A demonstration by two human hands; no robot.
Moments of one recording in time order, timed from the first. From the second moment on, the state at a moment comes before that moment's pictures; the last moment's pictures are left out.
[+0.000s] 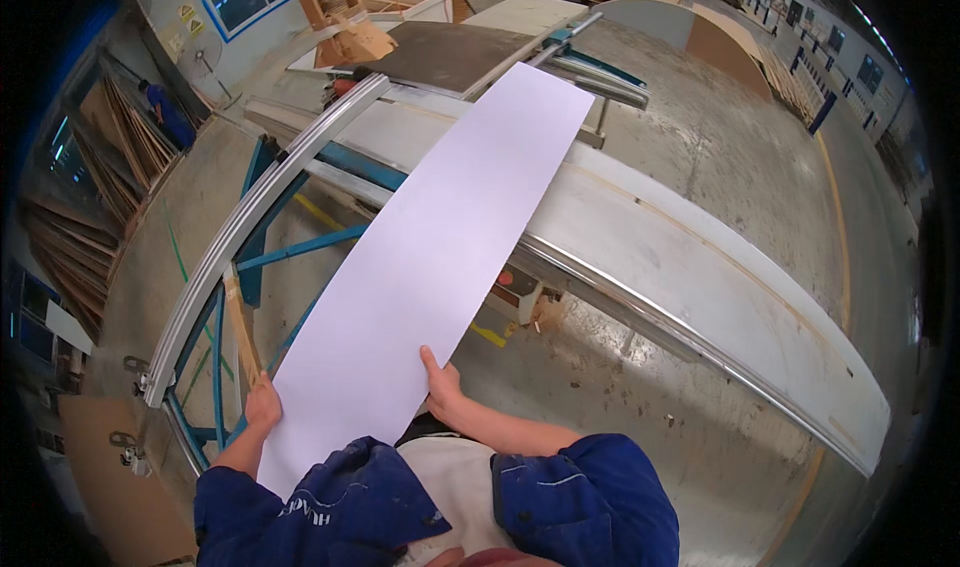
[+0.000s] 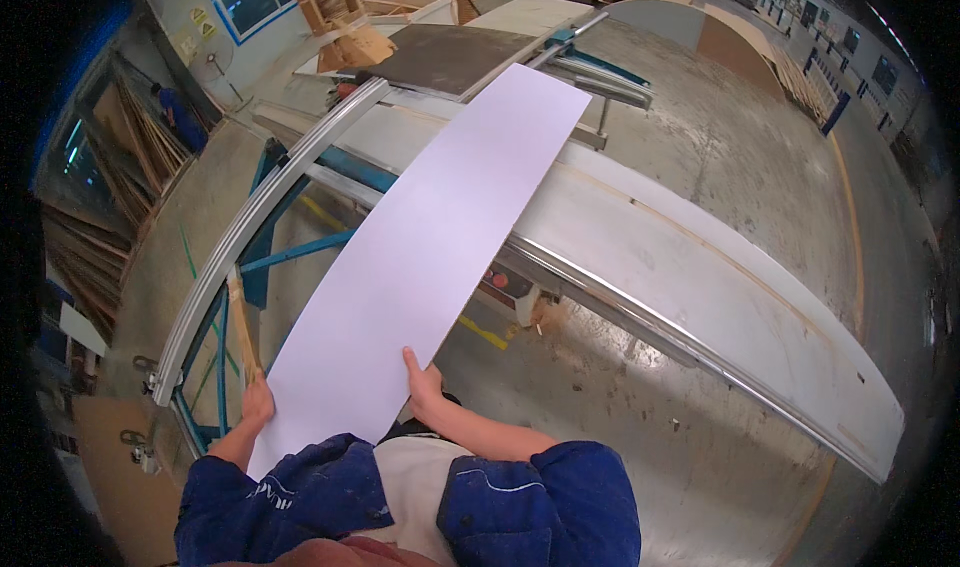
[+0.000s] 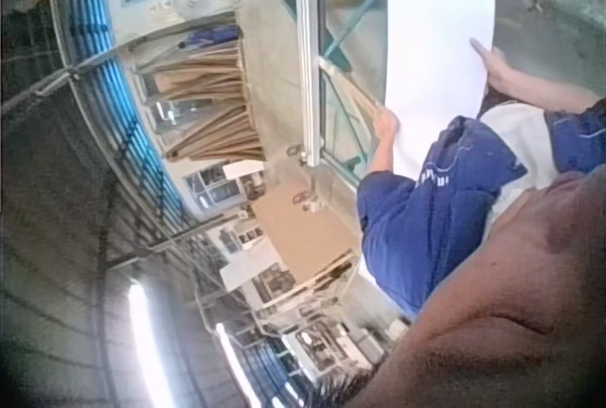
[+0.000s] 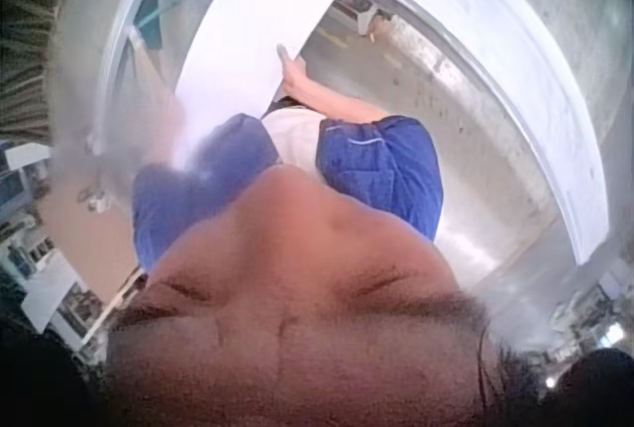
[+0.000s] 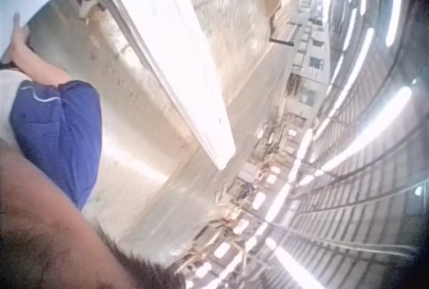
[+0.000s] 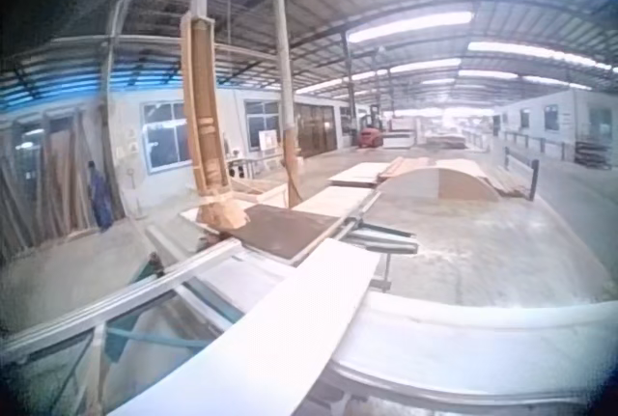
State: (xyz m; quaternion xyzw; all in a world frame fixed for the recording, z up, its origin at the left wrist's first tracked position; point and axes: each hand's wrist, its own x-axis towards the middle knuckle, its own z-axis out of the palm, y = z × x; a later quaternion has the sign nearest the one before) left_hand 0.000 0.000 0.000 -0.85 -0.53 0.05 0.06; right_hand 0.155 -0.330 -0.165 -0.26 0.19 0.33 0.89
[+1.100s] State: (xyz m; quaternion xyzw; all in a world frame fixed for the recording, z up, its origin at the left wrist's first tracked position) left_hand 0.161 0.038 -0.190 -0.81 -0.51 -0.20 -0.22; right_hand 0.399 -0.245 -0.203 -0.46 0.36 0.44 0.68
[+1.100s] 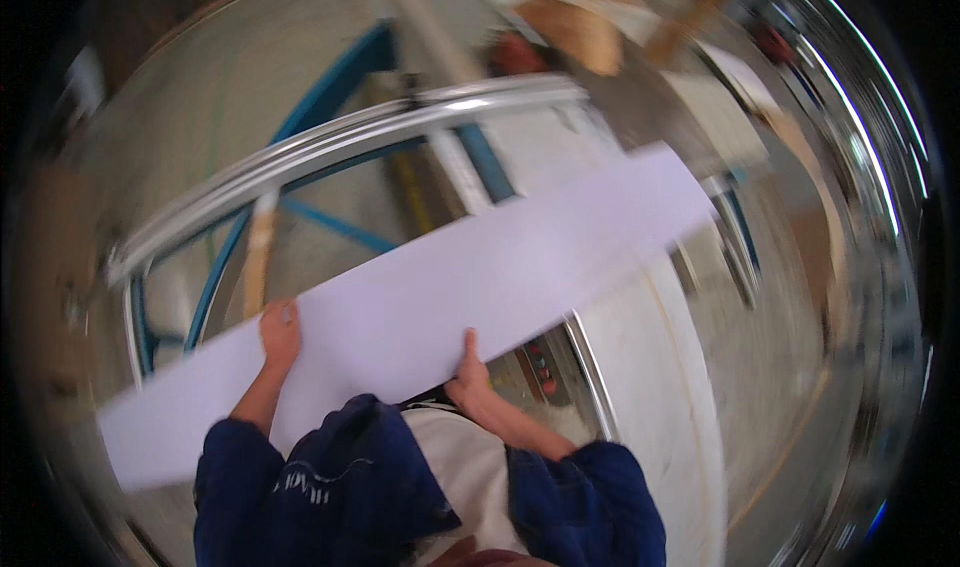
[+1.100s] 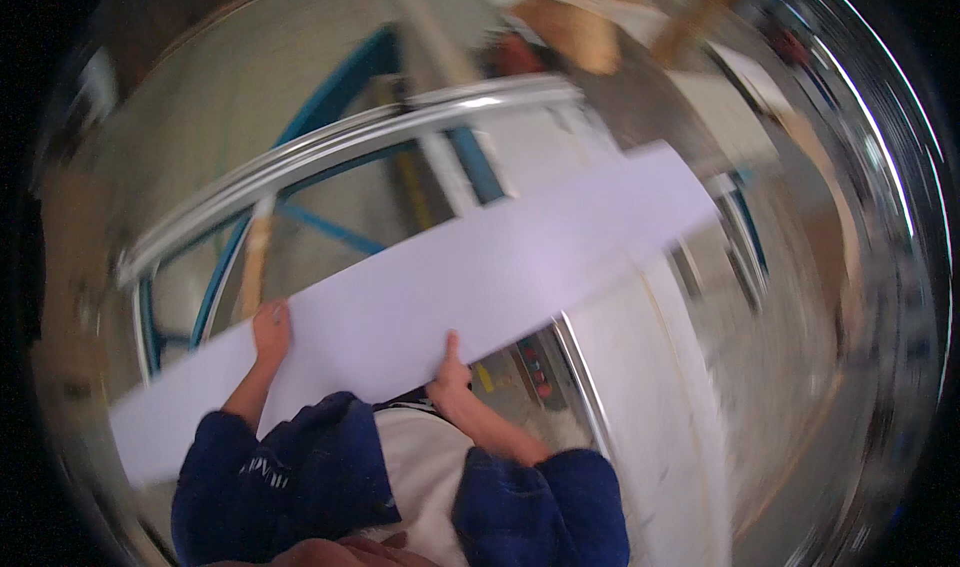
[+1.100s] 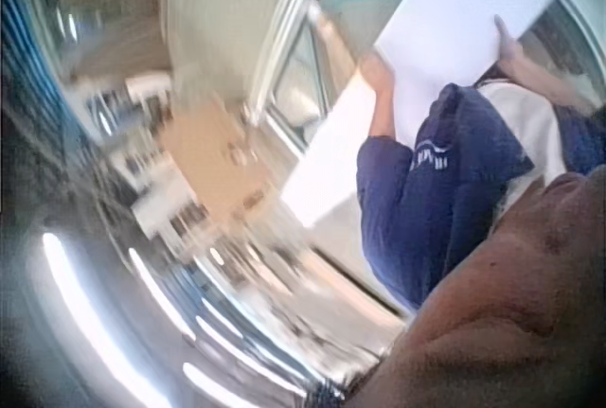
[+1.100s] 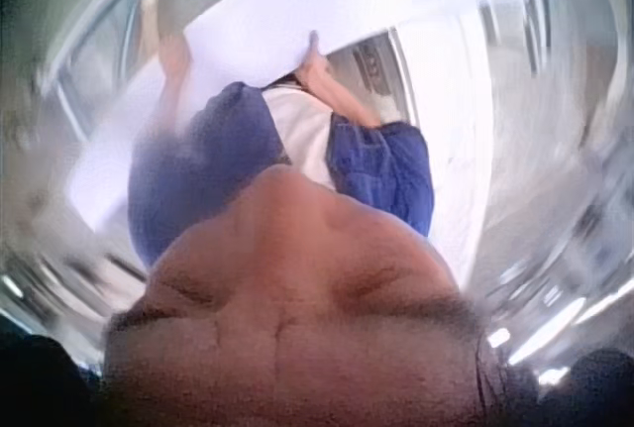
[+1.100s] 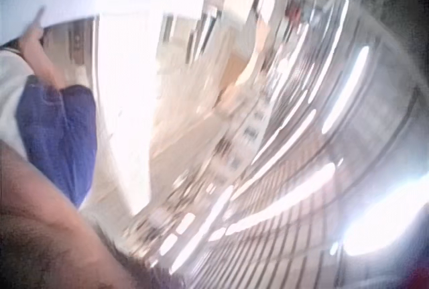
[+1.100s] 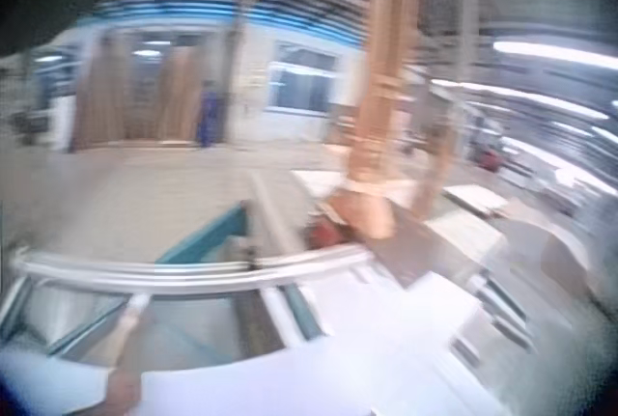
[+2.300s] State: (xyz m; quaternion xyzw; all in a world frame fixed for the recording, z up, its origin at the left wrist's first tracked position) left_hand -0.175 0.091 -0.321 0.05 -0.55 -0.64 -0.53; right_hand 0.492 -0.209 -0.287 -0.52 0.11 0.67 0.52
